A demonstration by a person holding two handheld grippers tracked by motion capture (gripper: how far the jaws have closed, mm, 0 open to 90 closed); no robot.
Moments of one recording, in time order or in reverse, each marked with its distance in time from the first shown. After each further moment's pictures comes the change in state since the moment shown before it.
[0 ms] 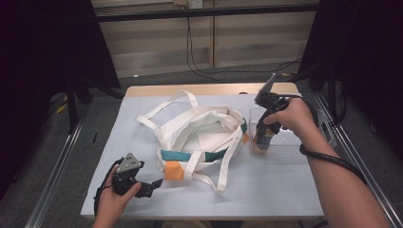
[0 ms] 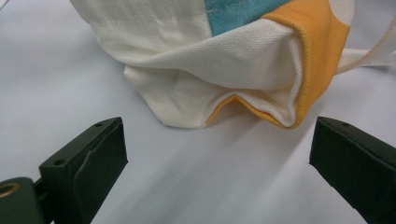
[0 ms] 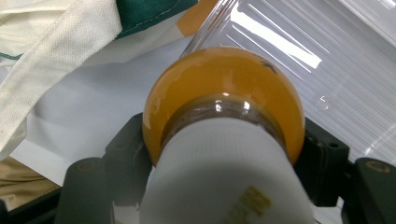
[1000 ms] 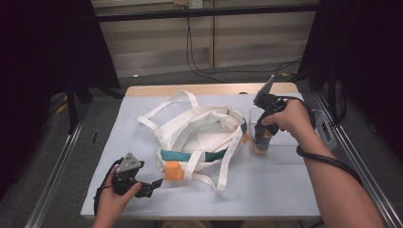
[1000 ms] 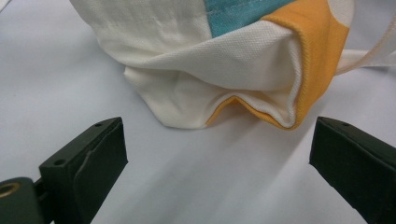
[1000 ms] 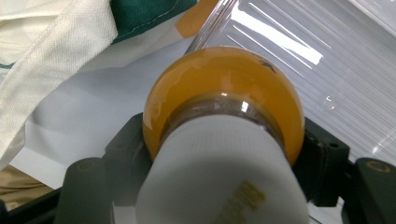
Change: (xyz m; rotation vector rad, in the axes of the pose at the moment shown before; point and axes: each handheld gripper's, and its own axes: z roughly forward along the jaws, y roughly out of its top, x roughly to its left) left arm 0.000 0.000 -0.001 0.000 0.001 0.002; right arm 0.001 0.002 0.006 0.000 0.000 0.028
